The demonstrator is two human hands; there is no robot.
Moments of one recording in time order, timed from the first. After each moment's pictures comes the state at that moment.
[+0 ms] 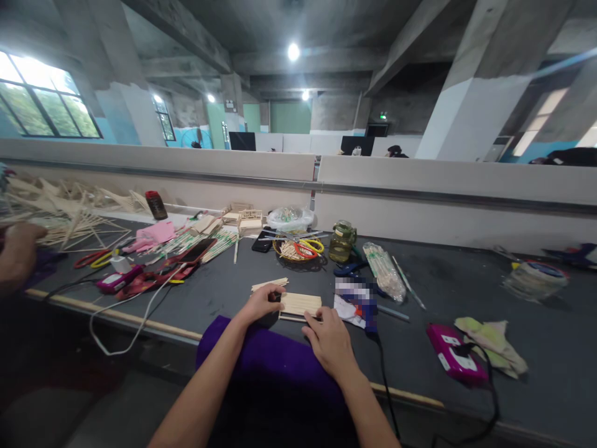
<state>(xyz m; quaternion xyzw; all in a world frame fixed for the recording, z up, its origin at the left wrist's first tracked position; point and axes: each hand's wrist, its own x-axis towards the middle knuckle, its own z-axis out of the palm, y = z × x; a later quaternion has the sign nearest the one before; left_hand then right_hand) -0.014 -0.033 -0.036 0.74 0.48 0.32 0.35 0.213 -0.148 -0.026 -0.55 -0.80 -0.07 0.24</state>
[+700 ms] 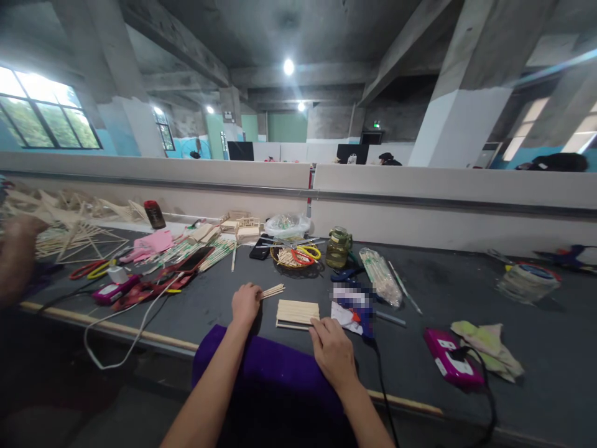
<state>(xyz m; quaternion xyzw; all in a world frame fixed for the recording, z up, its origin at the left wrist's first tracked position) -0.024 -0.037 -0.010 0.72 0.68 0.17 -0.01 0.217 -0.152 -0.035 -0.56 -0.75 -0.07 0.35</state>
